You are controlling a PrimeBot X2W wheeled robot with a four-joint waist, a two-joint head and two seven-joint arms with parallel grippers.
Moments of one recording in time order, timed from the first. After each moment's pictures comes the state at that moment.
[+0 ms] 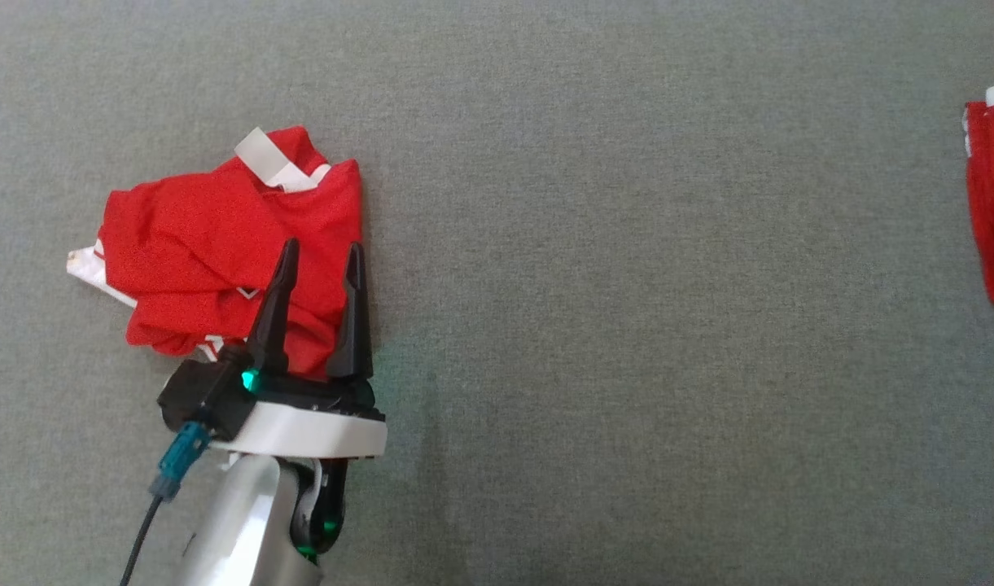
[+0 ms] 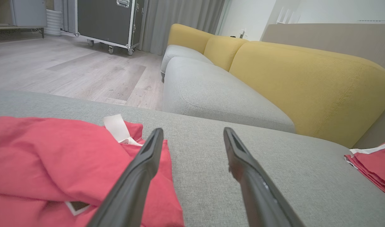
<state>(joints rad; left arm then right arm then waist) -0.24 0.05 -0.25 0.23 -0.36 -0.09 -0.26 -0.76 -0.66 -0.04 1.08 -0.09 0.13 -0.11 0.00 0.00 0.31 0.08</state>
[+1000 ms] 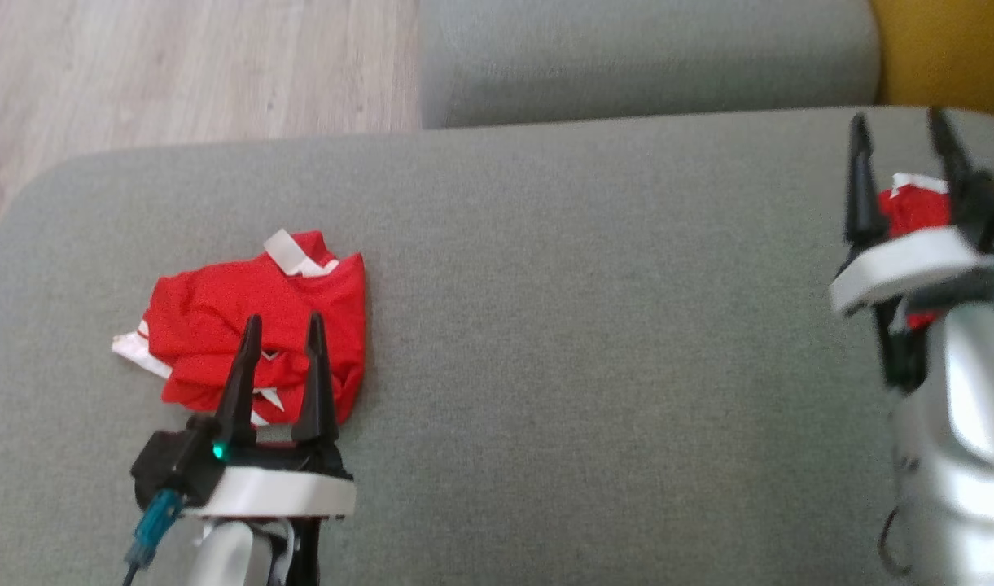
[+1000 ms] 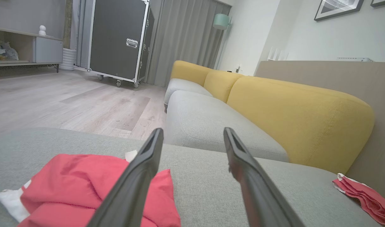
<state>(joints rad) -0.11 0.05 -0.17 0.22 -0.35 -0.09 -0.26 -0.52 -0.12 -0.12 0.50 -0.08 0.13 -0.15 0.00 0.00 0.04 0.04</state>
